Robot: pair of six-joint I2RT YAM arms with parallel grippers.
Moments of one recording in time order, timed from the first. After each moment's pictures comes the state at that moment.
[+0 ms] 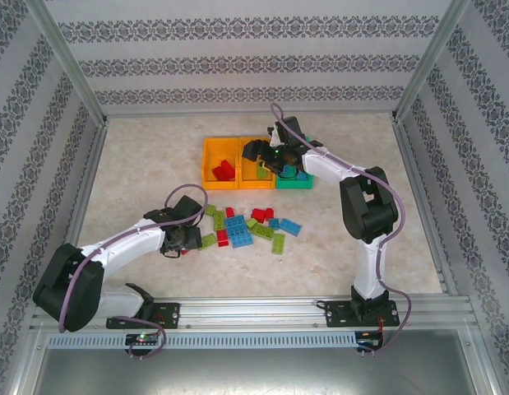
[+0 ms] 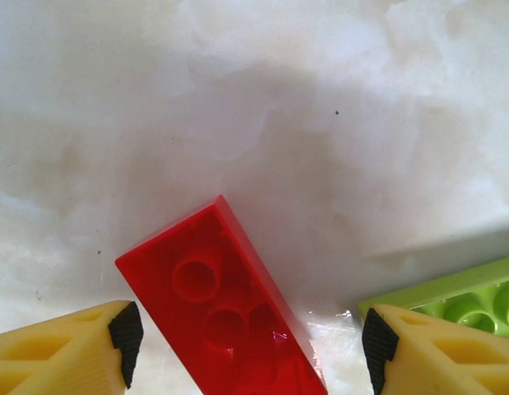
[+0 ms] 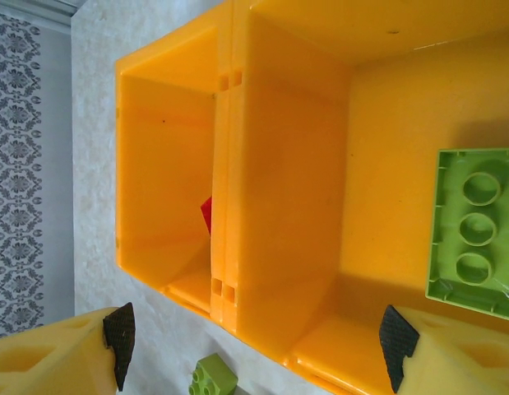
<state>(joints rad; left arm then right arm) -0.50 1.30 0.65 -0.71 -0.18 -0.72 0.40 2.04 1.52 -0.27 -0.51 0.75</state>
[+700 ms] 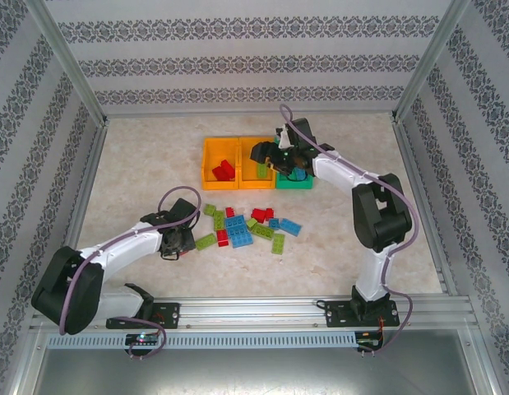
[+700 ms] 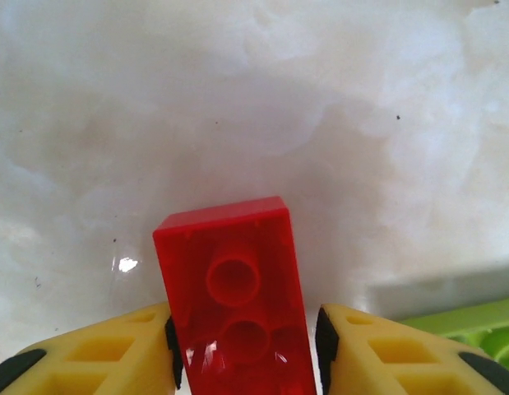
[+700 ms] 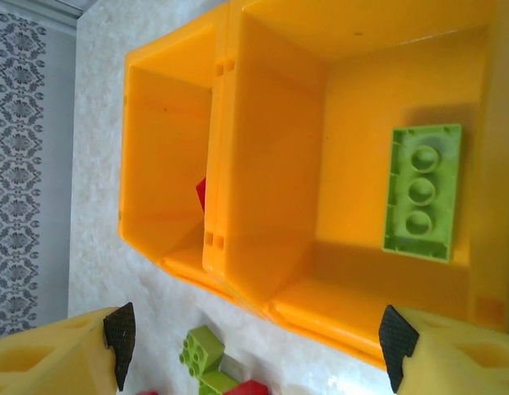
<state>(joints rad) -0.46 1.29 0.60 -0.66 -0.17 -0.80 0.37 1.90 1.39 -0.27 -0.49 0.69</state>
